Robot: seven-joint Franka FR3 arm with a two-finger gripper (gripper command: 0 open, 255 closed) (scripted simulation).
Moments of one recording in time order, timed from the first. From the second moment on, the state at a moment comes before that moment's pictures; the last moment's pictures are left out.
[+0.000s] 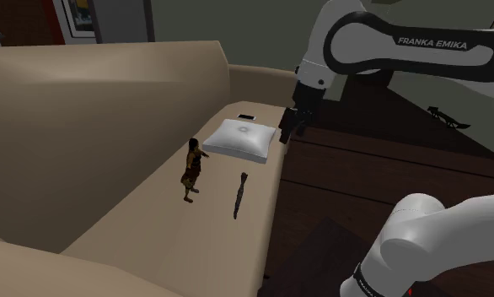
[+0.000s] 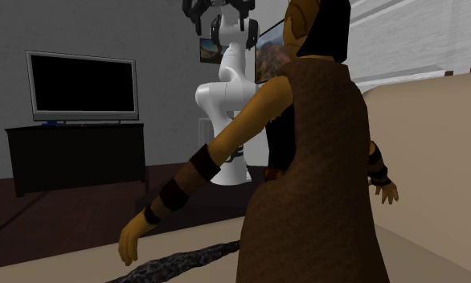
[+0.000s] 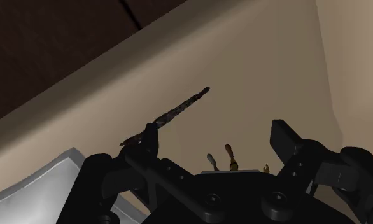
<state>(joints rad) 0.00 -0.74 0.05 -2.34 0.11 1.71 -0.01</state>
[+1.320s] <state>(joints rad) -0.15 -0.25 0.23 -2.45 0.12 2.33 0.50</state>
